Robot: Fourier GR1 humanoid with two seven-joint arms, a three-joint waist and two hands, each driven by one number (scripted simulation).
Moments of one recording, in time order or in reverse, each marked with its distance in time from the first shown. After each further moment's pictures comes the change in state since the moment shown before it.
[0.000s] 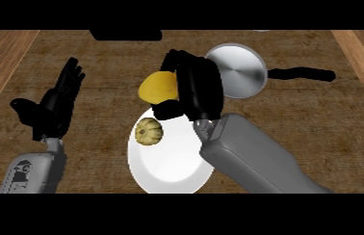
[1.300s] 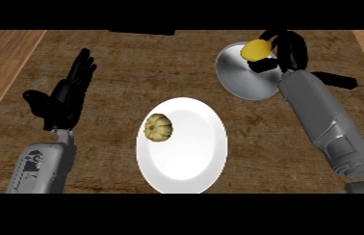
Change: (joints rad) left arm -0.069 -0.025 -0.030 0.011 -0.016 -0.015 0.002; right arm -0.169 -0.221 -0.532 1.036 -0.193 -0.238 -0.888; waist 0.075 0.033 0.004
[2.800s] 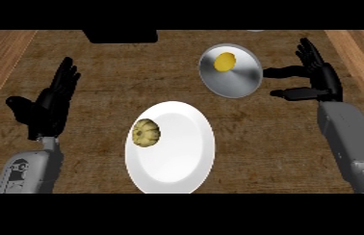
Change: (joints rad) left arm 0.061 0.031 0.065 0.010 0.009 0.002 -0.002; right arm 0.250 -0.075 -0.358 -0.061 -0.450 0.665 -0.552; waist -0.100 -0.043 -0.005
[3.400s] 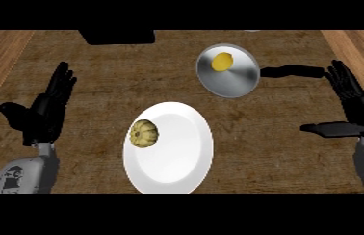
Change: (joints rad) left arm 0.041 -0.001 0.010 -0.035 0.005 -0.006 0.006; right arm 0.452 -0.031 0.031 -0.682 -0.129 0.150 0.233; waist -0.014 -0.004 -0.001
